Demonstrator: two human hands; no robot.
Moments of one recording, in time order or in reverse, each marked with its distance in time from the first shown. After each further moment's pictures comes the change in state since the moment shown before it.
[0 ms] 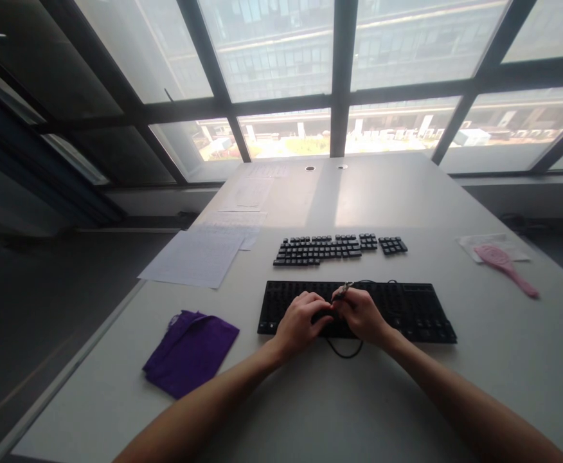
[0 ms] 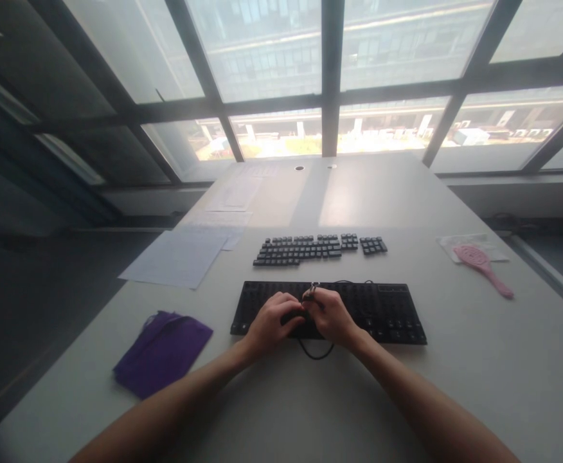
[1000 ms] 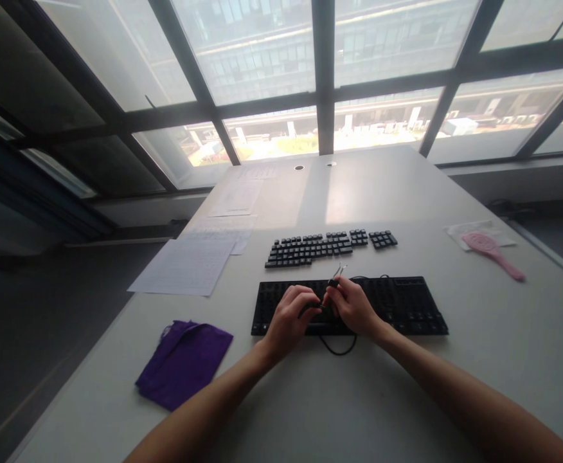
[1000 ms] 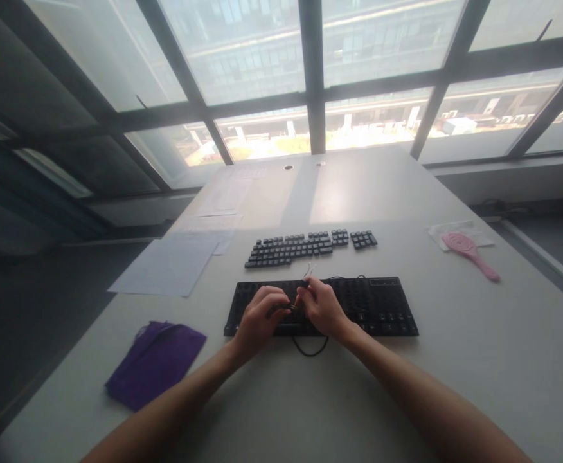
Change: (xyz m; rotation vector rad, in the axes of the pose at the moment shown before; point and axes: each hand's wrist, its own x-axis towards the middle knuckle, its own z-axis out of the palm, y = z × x) left_hand 0.003 0.006 -0.012 -0.009 0.211 0.114; right_hand 0.004 0.002 0.006 0.192 0.059 0.245
